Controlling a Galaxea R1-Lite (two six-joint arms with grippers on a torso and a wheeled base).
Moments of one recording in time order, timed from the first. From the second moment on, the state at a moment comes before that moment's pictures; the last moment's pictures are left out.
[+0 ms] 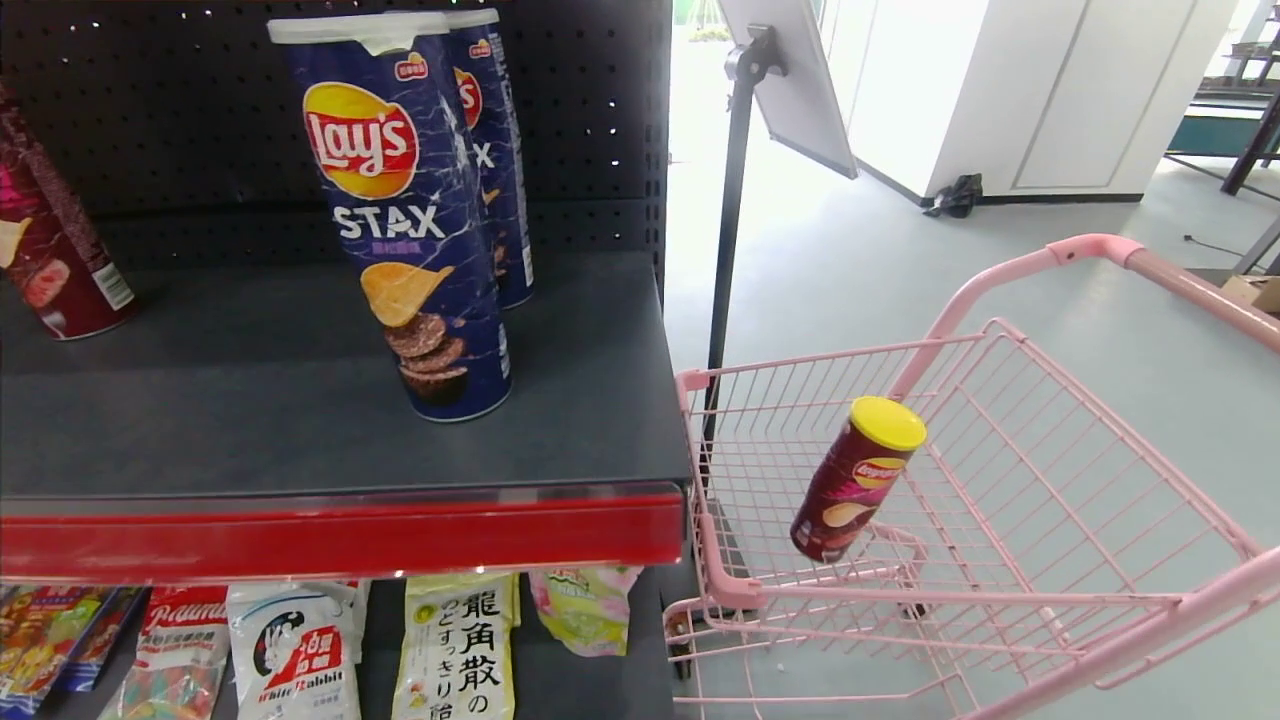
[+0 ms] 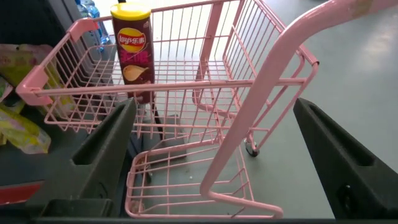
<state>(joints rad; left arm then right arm) -0.01 0.00 0.00 0.00 0.01 -0.02 0.00 0.00 0.00 0.01 -0.04 0.01</state>
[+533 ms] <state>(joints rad) -0.01 0.00 0.00 0.00 0.01 -0.02 0.00 0.00 0.00 0.01 -0.04 0.01</state>
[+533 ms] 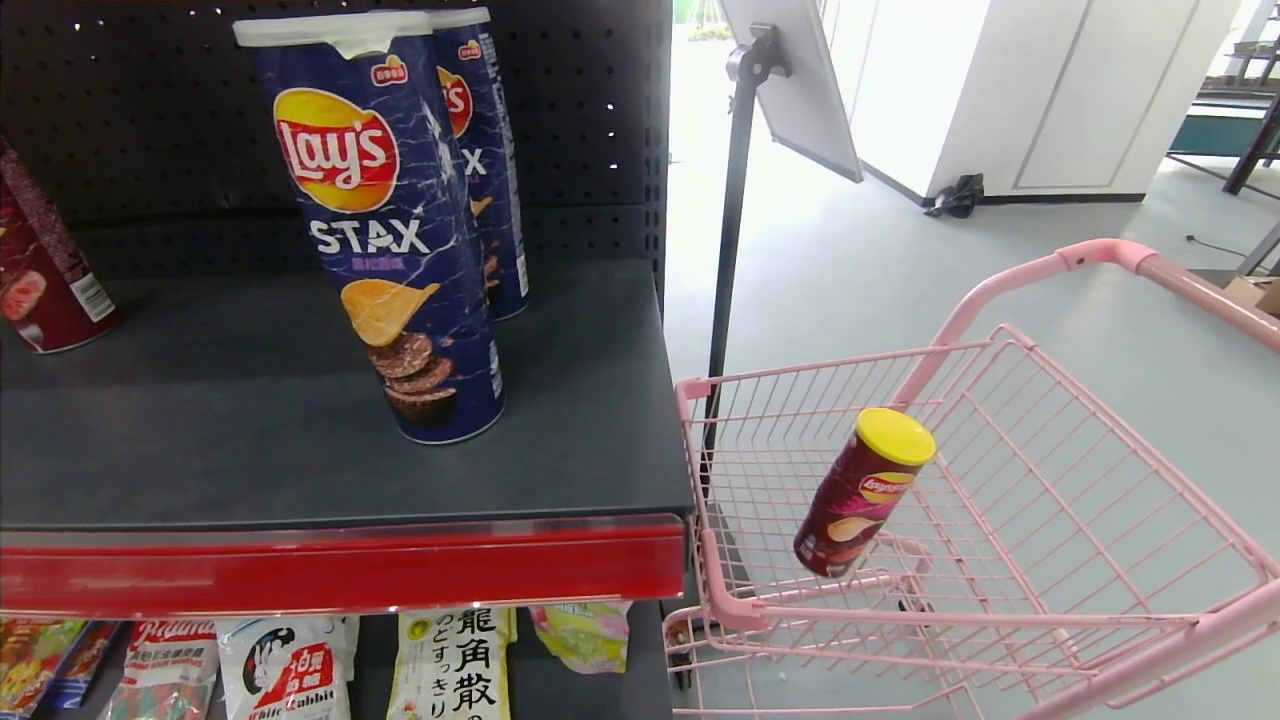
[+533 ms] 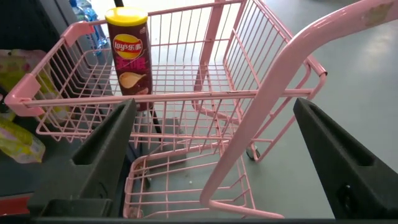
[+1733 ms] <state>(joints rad) -0.01 0.00 0.00 0.00 0.01 -0.02 -0.01 0.00 0.00 0.00 -0.04 -0.03</state>
